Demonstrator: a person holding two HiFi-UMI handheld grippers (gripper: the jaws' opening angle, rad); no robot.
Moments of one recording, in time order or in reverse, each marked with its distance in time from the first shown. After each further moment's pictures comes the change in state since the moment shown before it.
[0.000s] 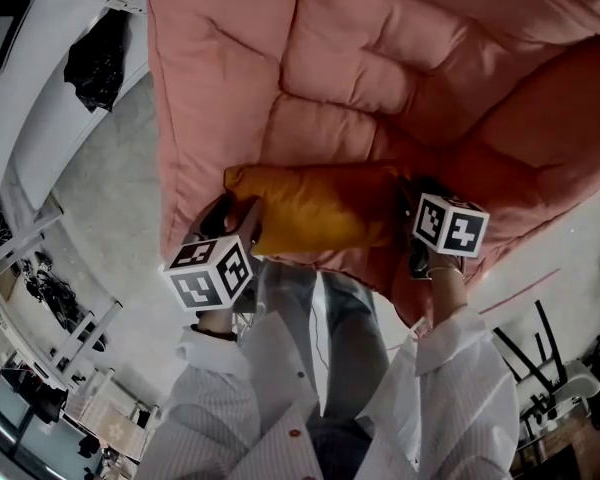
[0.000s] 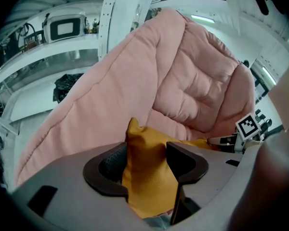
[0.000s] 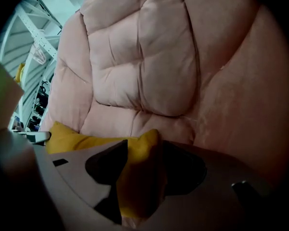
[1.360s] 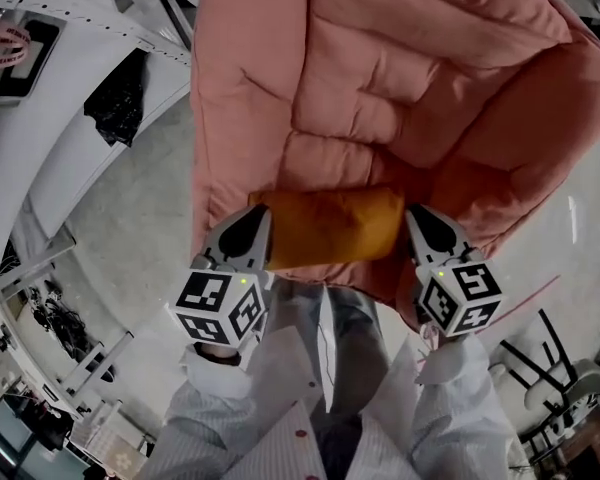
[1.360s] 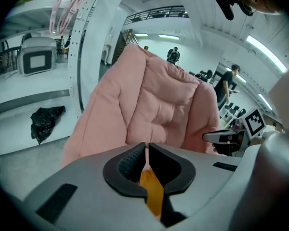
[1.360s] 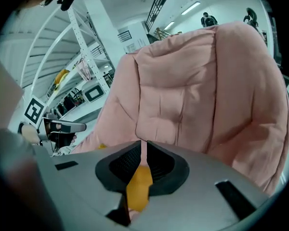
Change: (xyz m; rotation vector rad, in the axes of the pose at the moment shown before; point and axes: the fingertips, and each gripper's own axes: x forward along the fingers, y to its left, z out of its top) left arm -0.088 -0.069 0.091 0.244 -0.235 -0.222; right arm -0.154 0.110 0.067 -0.240 -0.361 0.138
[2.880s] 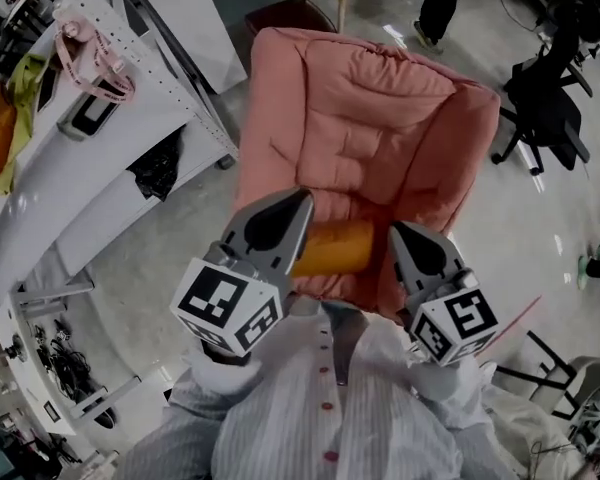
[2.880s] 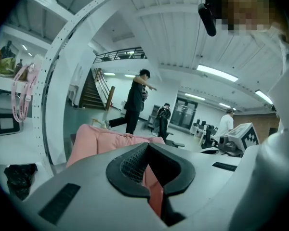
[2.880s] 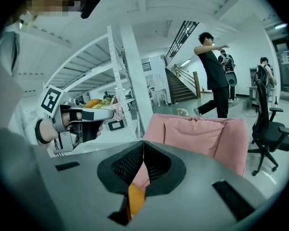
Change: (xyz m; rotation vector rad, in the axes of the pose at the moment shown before) left arm -0.223 -0.174 0.217 0.240 -0.444 -0.305; right arm -0.234 0.158 0.174 -0.221 -0.354 0.050
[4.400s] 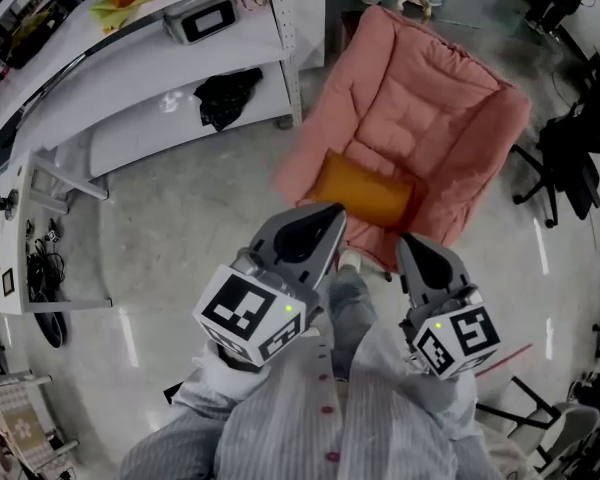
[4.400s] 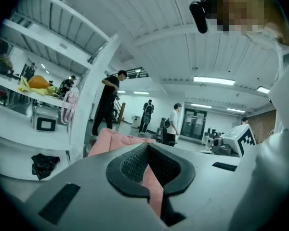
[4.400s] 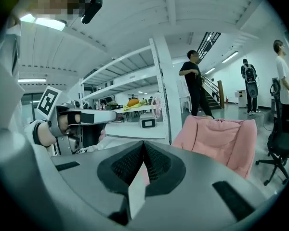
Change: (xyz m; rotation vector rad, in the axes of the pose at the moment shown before) left arm -0.274 -0.171 -0.096 0.010 -0.182 0.156; right arm -0.185 0.224 -0.099 -0.171 -0.076 0.211
